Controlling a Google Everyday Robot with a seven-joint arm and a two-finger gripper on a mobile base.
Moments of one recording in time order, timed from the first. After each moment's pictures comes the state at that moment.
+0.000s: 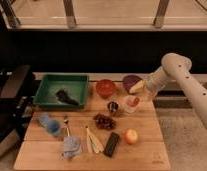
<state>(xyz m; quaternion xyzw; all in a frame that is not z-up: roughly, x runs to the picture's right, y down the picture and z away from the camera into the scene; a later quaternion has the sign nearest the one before) 0.235 0.035 0.798 -0.10 -0.34 -0.53 0.77</state>
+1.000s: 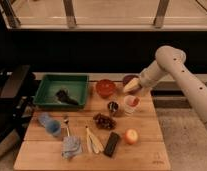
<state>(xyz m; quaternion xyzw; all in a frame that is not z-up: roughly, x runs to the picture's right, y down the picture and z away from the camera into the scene) 0.177 0.023 0.764 -0.06 -0.38 -0.62 0.68</state>
